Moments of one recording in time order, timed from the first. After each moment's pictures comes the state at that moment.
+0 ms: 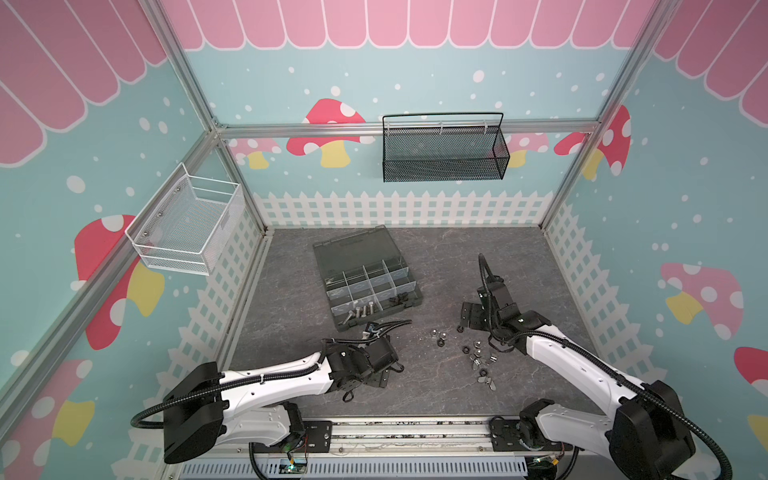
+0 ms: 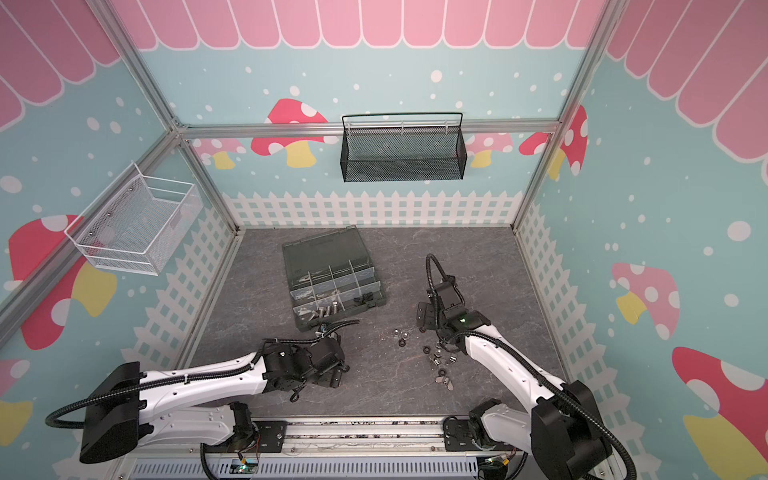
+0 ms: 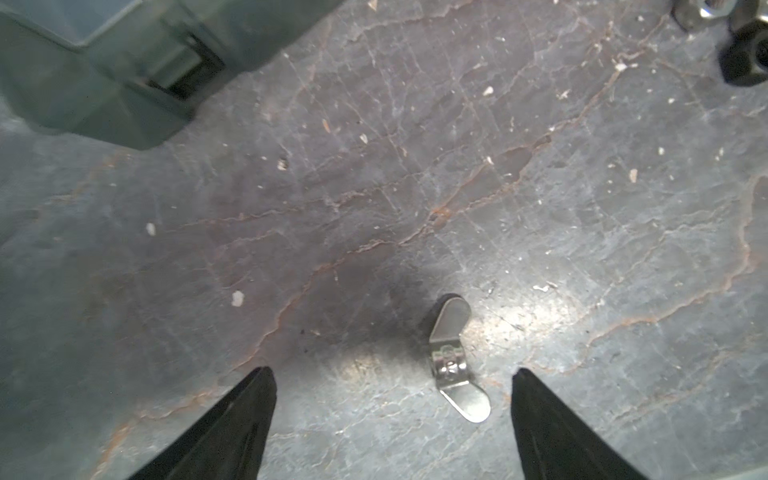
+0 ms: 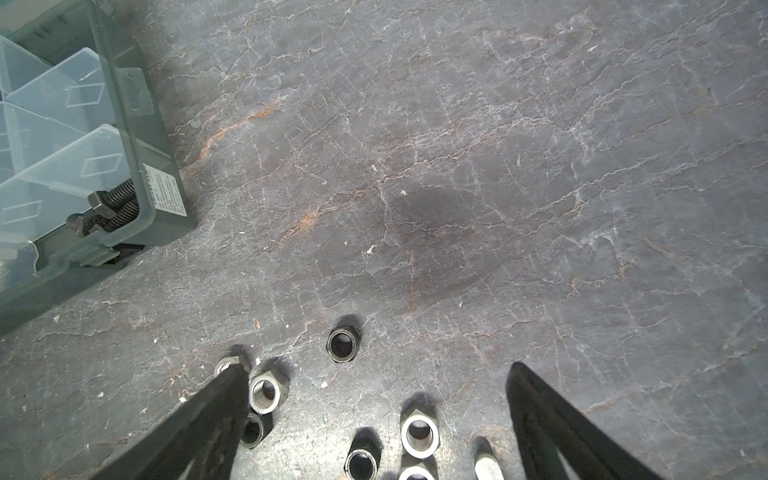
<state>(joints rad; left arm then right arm) -1.08 1.26 0.71 -0.70 -0.30 -0.79 0.45 1.18 0.74 -0.49 0.22 0.51</state>
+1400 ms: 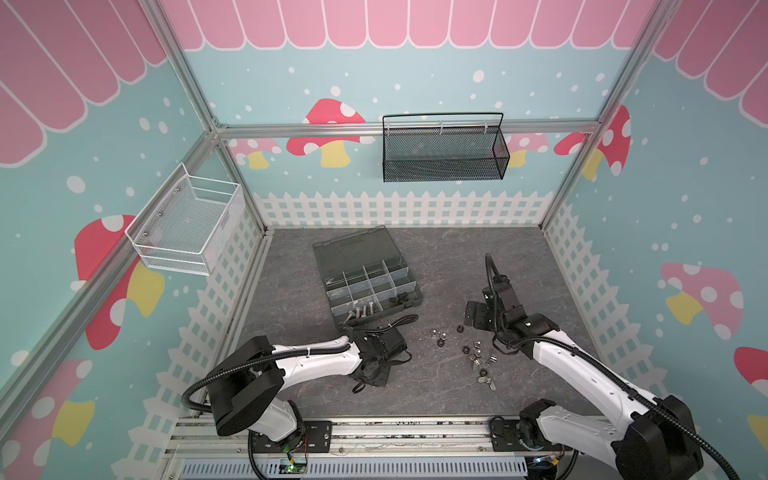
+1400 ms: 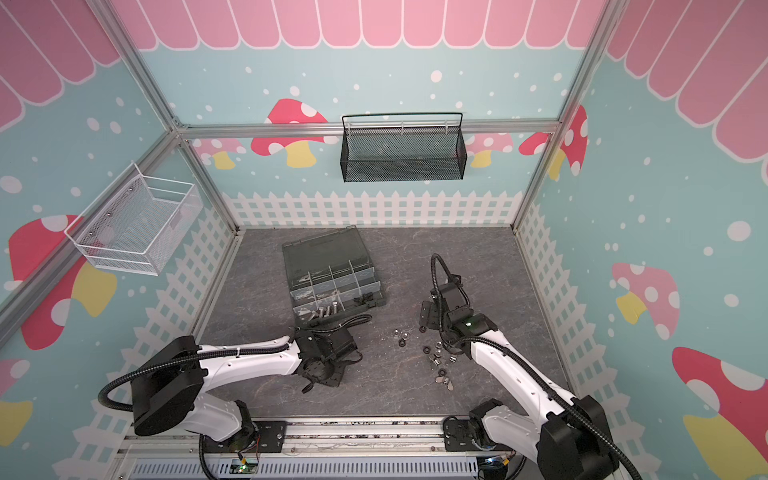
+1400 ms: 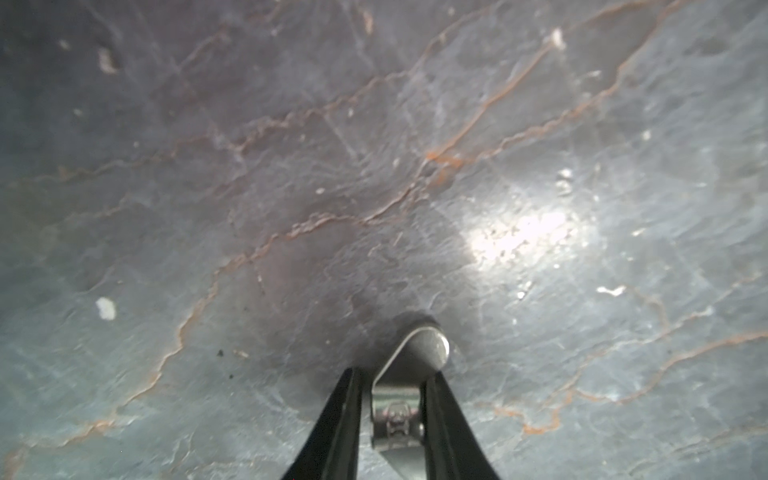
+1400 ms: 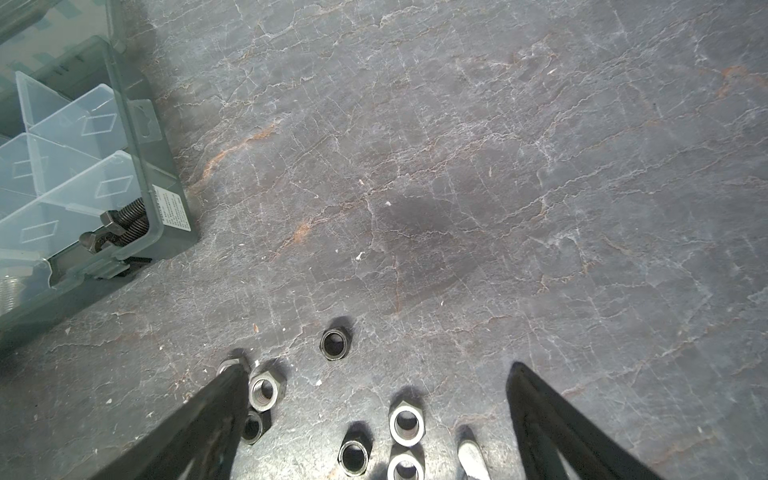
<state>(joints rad) -0.97 1.52 0.79 -0.76 -0.08 -0.73 0.44 1.11 0.74 -0.52 0.25 0.52</state>
